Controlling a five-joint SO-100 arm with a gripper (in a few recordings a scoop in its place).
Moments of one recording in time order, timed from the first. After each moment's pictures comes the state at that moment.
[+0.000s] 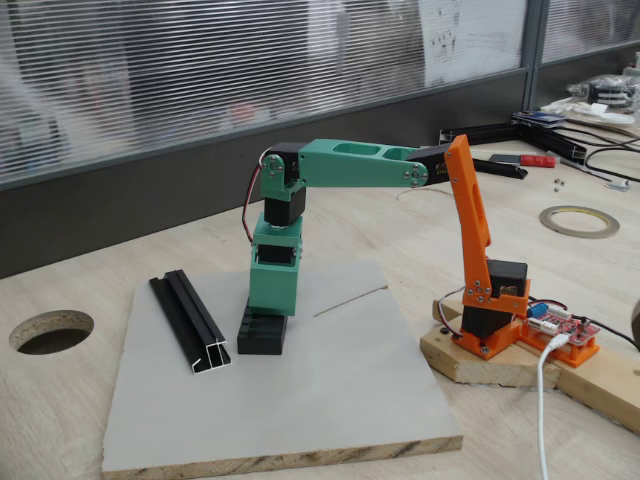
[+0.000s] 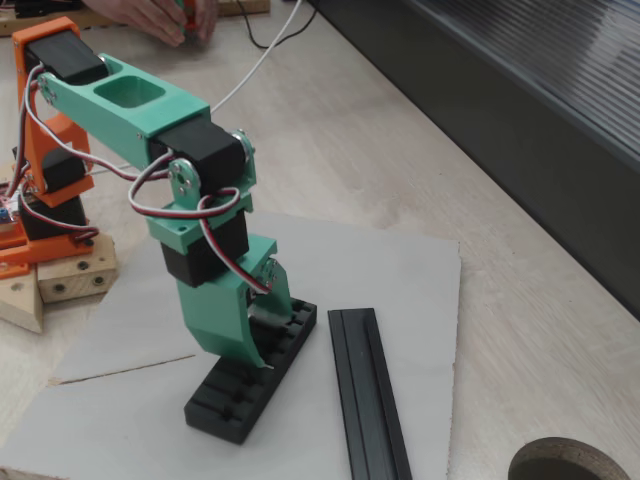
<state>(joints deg) 8.8 70.7 75.3 80.6 -8.5</state>
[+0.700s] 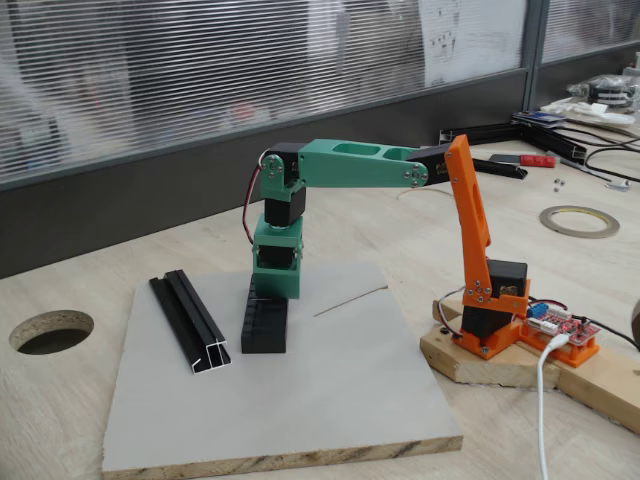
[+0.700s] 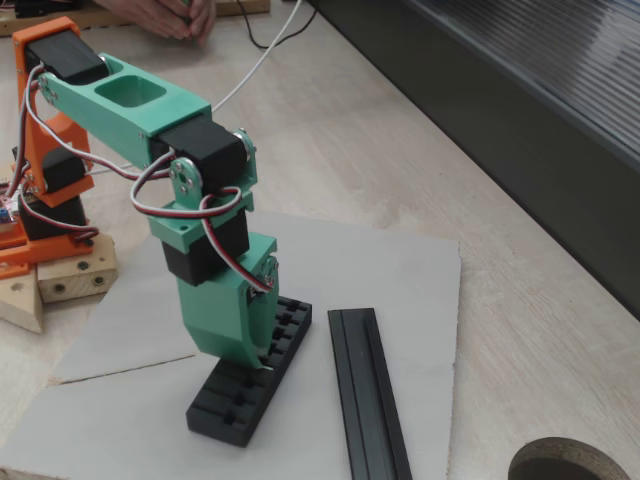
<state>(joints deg) 8.5 70.7 75.3 81.5 -8.7</state>
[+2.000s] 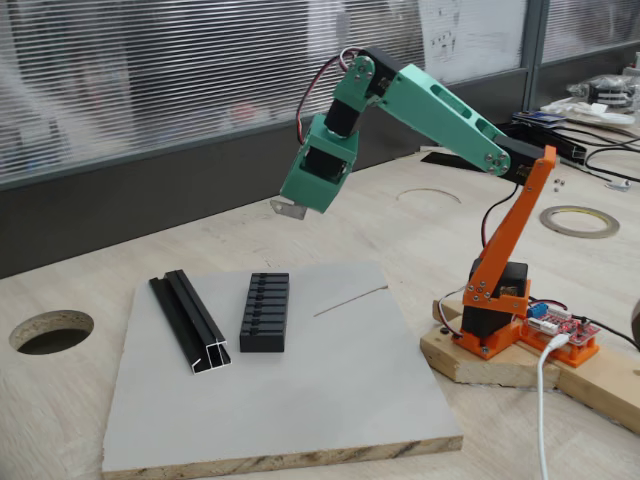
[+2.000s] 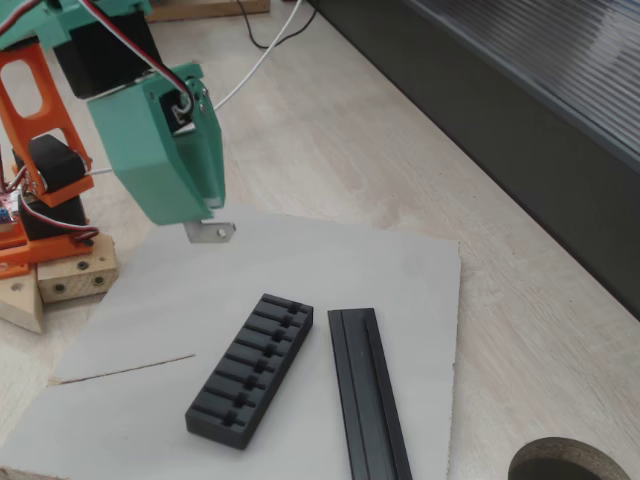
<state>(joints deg) 8.8 104.1 75.3 92.5 -8.5</state>
